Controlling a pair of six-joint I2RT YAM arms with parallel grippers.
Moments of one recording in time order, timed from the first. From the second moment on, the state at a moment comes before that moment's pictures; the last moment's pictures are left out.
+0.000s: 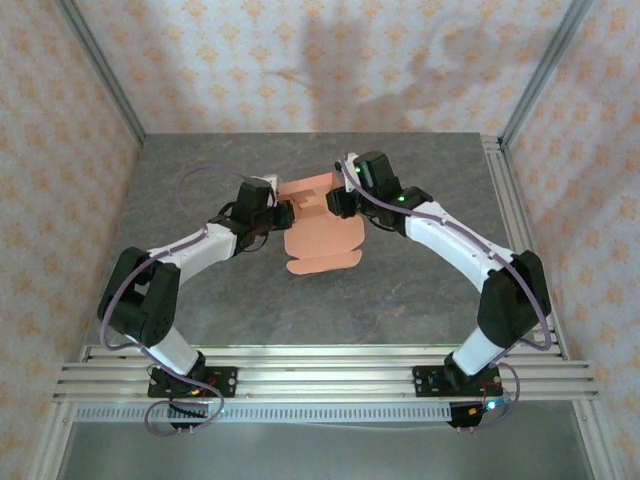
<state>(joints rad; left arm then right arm) -0.36 1.61 0.96 -0.02 0.14 -0.52 0.59 1.61 1.33 -0.41 -0.12 0.18</state>
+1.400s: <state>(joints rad) -0.35 1.62 0.96 0.00 0.21 -0.52 0.56 1.50 1.17 -0.22 -0.19 0.12</state>
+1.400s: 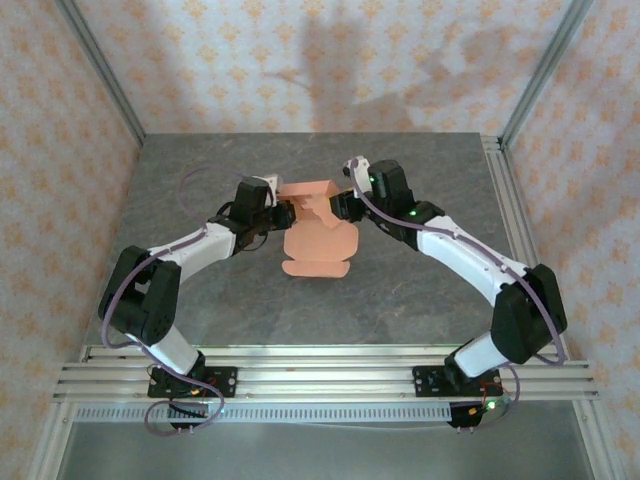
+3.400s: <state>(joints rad) -0.33 1.62 0.95 0.02 0.21 -0.54 0.70 1.68 1.28 -0.20 0.26 0.07</state>
